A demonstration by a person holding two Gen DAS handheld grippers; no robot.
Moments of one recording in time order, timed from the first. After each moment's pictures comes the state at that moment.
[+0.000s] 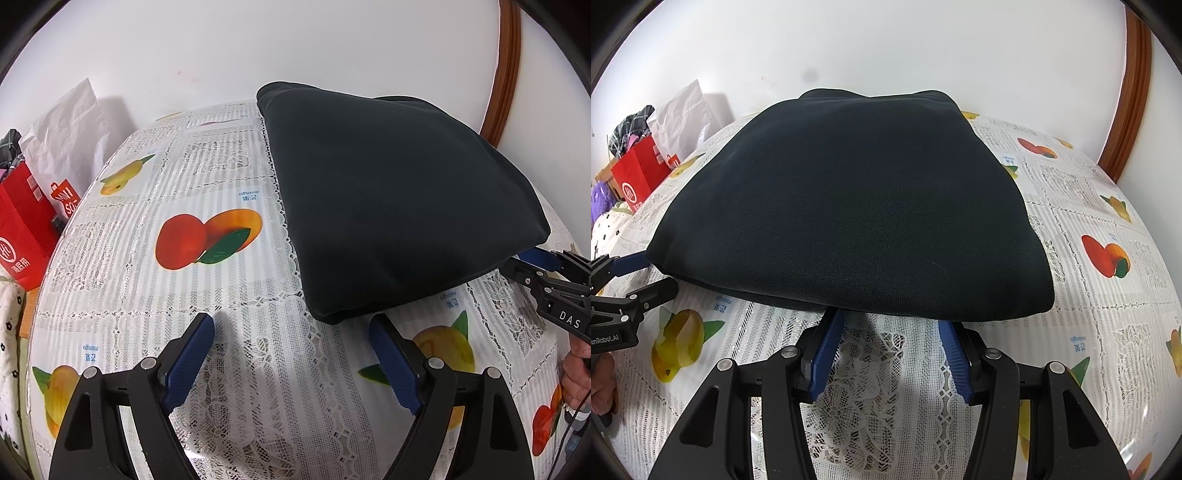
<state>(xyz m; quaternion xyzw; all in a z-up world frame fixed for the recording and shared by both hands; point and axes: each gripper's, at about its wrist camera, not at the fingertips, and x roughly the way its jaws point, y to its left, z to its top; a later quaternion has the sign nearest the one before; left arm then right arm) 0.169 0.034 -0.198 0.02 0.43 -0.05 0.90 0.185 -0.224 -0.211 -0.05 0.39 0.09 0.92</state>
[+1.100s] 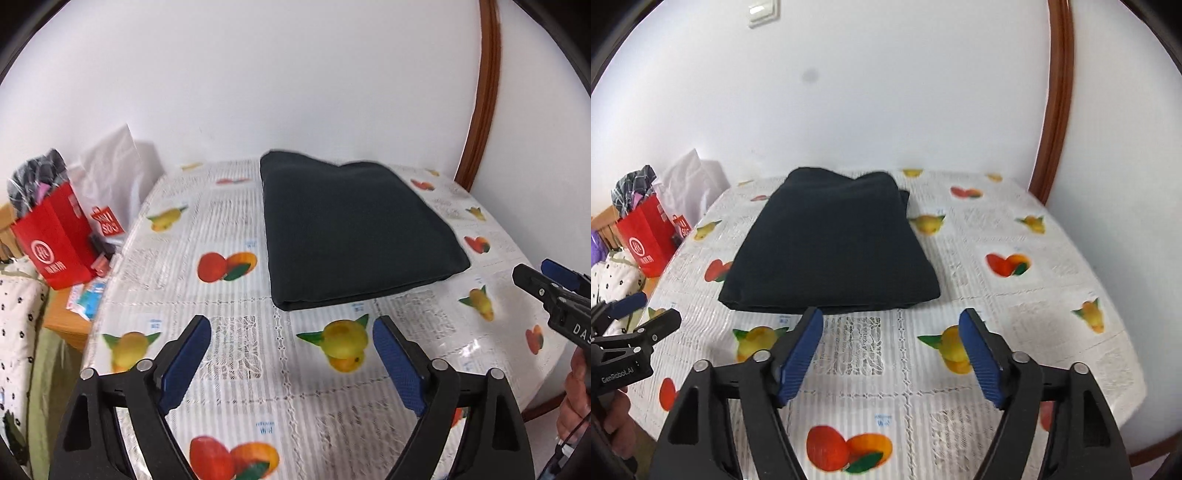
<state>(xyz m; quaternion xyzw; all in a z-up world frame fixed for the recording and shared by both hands) 0.067 0.021 -0.092 0.00 0.36 -0.04 0.93 0.057 -0.238 -0.091 -0.01 0.32 0.01 0.95</state>
